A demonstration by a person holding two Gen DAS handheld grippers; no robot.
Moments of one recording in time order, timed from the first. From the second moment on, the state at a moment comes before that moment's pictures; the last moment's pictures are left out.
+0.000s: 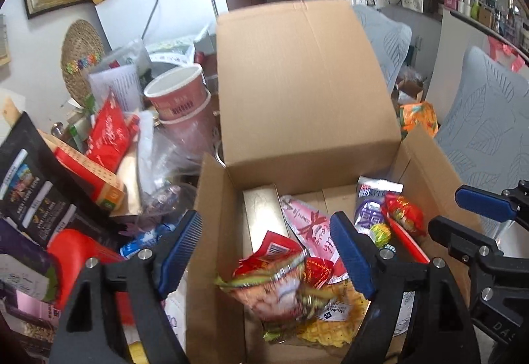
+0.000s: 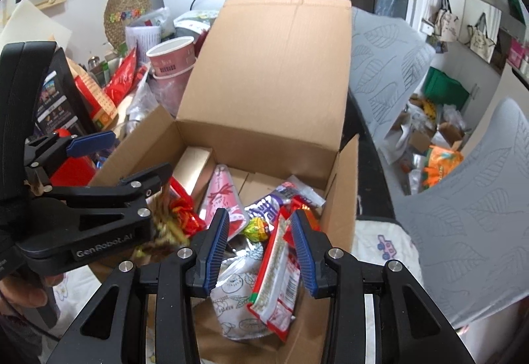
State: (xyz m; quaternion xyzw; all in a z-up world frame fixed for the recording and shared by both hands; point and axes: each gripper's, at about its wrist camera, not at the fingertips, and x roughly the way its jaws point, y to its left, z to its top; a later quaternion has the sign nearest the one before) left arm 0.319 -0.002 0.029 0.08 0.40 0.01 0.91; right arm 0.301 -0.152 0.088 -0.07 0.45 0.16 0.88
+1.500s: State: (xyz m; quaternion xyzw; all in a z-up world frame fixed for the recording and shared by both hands) left arm 0.118 0.012 0.107 0.02 0.26 0.01 0.96; right arm 0.127 -0.165 0.184 -0.06 0.27 0.16 0.95
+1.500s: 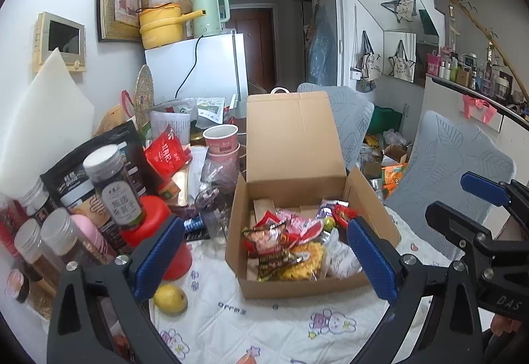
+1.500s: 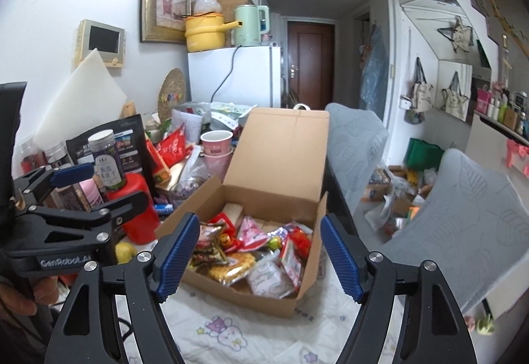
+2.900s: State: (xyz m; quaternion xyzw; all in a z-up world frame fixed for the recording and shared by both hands) left arm 0.092 -0.008 0.049 0.03 0.33 -0.02 0.94; right arm 0.094 -0.183 0.124 -0.05 0.35 0.10 0.93
